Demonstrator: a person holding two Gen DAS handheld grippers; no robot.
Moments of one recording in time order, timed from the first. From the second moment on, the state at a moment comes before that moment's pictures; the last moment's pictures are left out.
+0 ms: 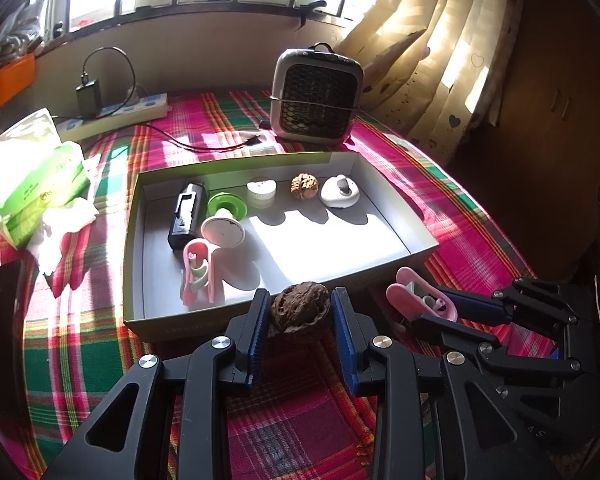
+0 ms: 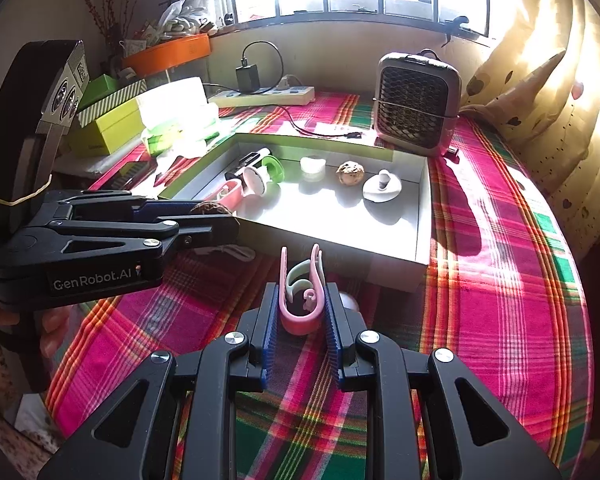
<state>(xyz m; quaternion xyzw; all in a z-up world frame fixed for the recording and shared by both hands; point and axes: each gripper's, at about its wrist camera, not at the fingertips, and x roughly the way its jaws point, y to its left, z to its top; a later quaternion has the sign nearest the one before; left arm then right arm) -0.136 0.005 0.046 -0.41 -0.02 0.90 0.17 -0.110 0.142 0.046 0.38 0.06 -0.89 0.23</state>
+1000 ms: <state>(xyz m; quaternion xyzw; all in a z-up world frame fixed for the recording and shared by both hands) -0.199 0.008 0.038 -0.42 -0.03 0.89 0.16 -0.191 0.134 0.043 0.40 0.06 -0.89 0.21</state>
